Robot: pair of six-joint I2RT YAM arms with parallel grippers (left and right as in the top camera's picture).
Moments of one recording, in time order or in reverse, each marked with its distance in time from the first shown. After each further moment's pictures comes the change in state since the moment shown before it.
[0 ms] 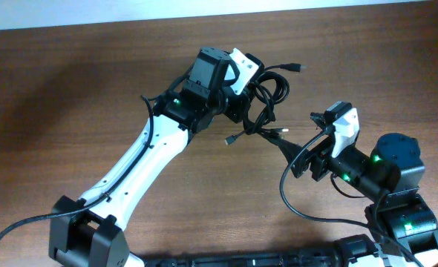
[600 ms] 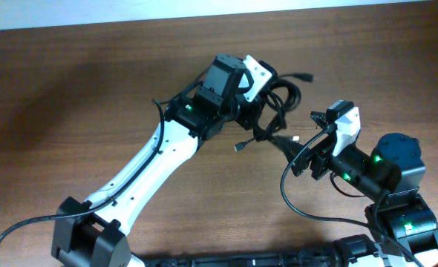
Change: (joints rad) left arm -0.068 -0.001 0.000 0.000 -0.071 -0.086; right arm 0.000 0.000 0.000 0.017 0.000 0.039
